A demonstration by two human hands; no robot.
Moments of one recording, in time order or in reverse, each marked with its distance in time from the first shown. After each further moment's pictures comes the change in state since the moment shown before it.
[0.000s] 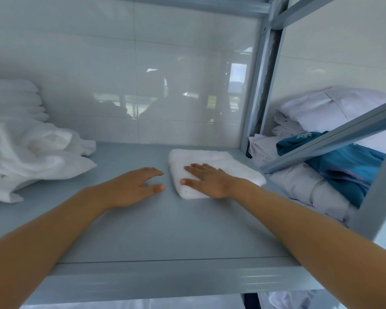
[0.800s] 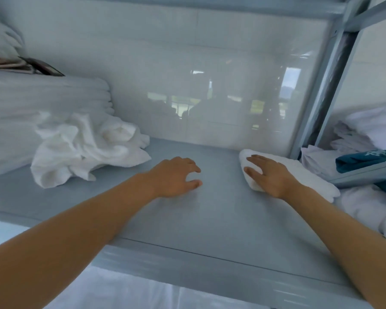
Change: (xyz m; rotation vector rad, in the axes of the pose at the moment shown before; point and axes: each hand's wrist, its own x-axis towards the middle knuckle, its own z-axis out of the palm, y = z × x) left_hand -0.025 -0.001 -0.026 0.286 0.154 -0.004; right_hand 0.010 0.027 -0.019 0.025 0.347 -0.024
